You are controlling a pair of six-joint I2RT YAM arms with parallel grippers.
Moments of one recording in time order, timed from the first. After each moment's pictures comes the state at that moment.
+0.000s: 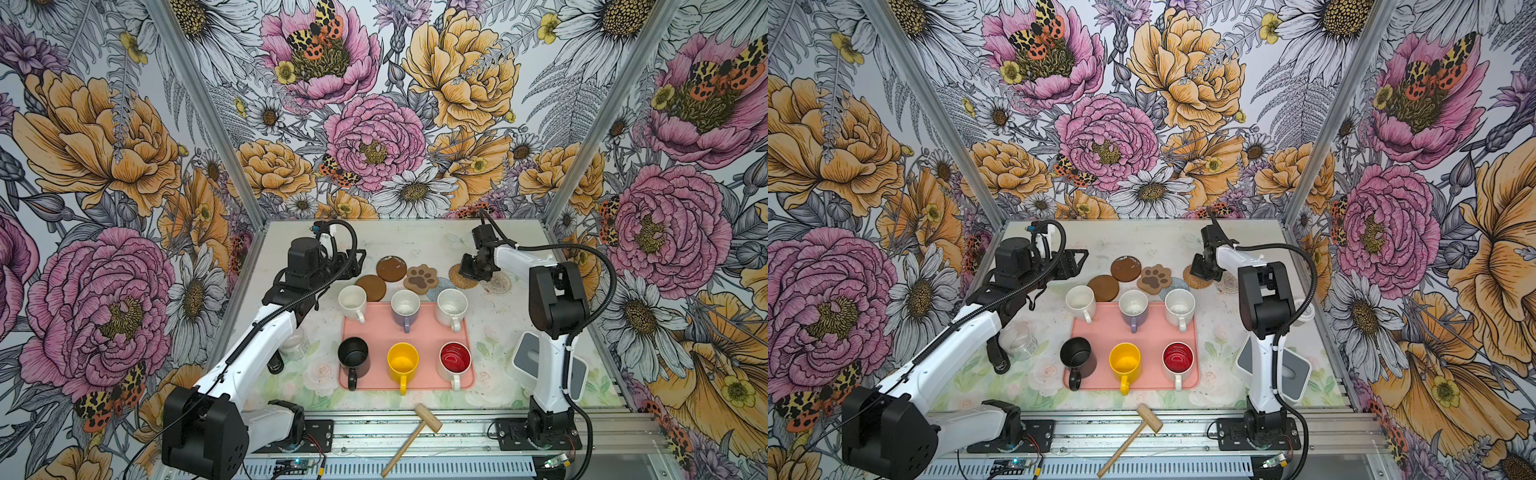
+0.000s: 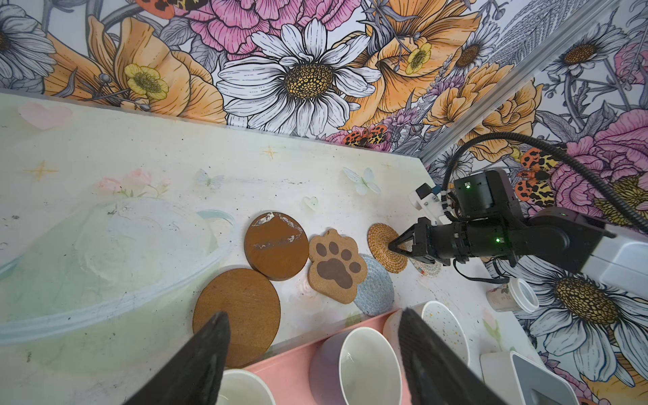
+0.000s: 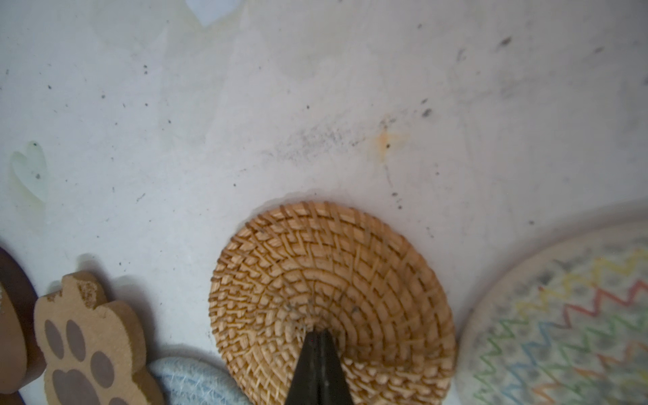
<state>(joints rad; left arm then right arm) -0.27 1.21 0.96 -0.18 0.25 -0.41 0.16 2.13 1.55 -0.62 -0.14 0.48</state>
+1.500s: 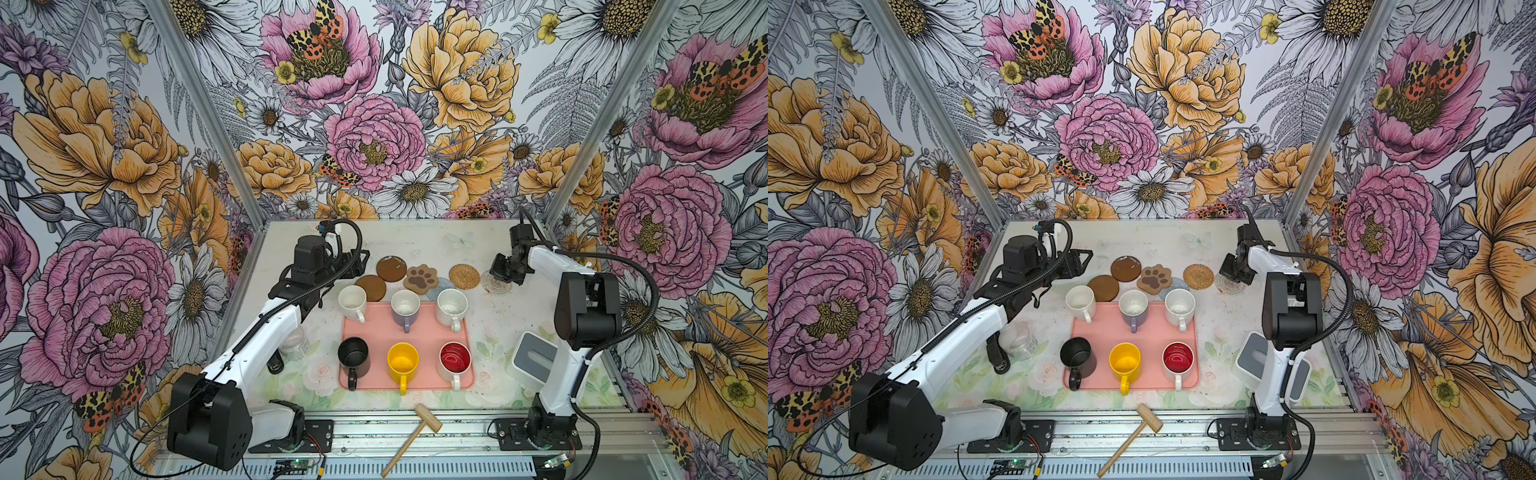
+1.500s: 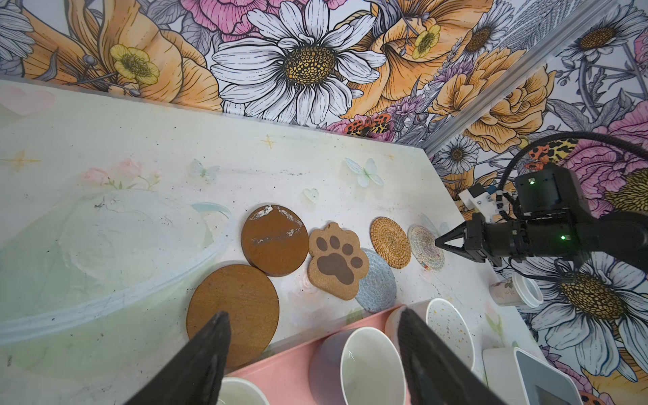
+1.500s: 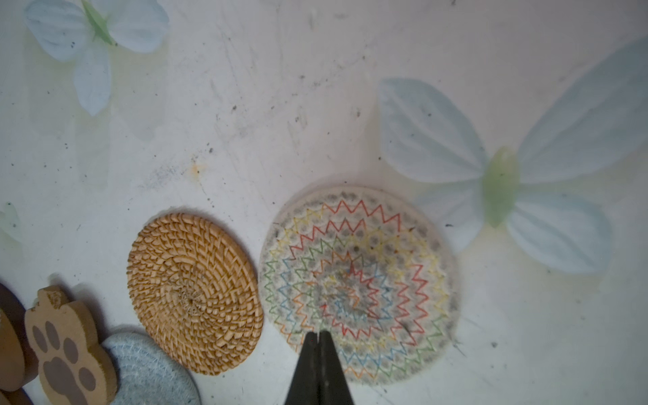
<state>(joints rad) -0.28 1.27 0.98 -0.18 0.25 -0.41 -0.05 1.98 1.44 -0.69 -0.16 0.44</state>
